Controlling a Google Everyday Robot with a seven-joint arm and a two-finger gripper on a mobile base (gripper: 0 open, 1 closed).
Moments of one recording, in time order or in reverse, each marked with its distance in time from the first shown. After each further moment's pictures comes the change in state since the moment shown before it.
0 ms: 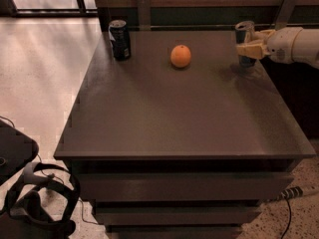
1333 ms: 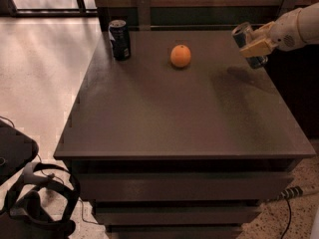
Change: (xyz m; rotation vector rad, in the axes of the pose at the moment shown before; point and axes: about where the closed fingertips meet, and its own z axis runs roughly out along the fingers) arm -0.006 0.019 -0.022 -0.151 0.307 -0.155
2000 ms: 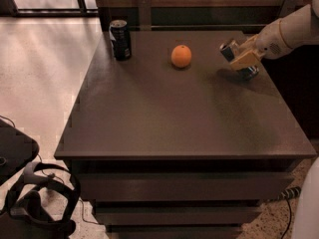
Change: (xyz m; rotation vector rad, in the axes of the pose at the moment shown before) arm 0.015 0.035 0.033 -0.142 0.110 0.009
